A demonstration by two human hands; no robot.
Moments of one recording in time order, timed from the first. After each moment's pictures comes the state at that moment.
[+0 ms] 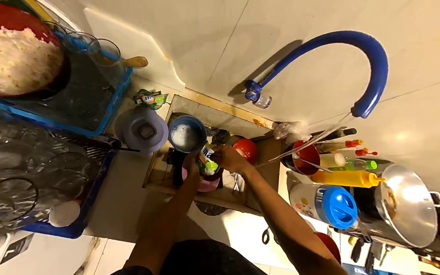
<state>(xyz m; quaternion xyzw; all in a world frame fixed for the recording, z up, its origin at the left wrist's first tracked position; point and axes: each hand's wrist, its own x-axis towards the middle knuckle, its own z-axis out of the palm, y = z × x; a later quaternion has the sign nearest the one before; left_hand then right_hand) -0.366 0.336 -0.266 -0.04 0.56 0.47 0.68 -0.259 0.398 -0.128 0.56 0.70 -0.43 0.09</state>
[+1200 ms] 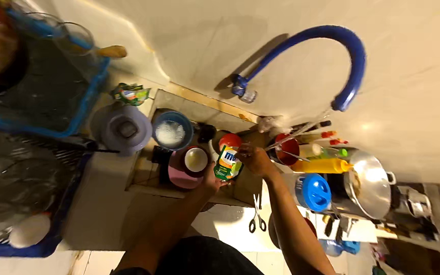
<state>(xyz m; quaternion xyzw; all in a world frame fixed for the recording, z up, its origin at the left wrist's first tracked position) -0.279 0.309 -0.229 -0.09 0.41 0.31 0.85 -0.143 0.365 -0.092 0.66 0.68 -0.32 0.00</state>
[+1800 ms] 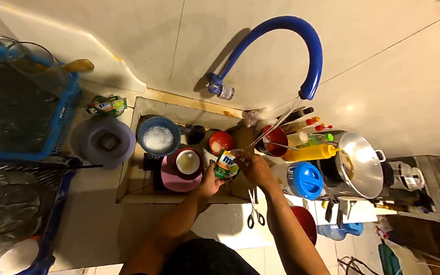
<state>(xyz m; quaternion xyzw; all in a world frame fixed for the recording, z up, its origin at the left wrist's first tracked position) -0.253 0.309 -0.228 -0.04 0.40 0.29 0.87 -0.126 0.319 -0.083 0.72 0.64 -0.26 -0.02</state>
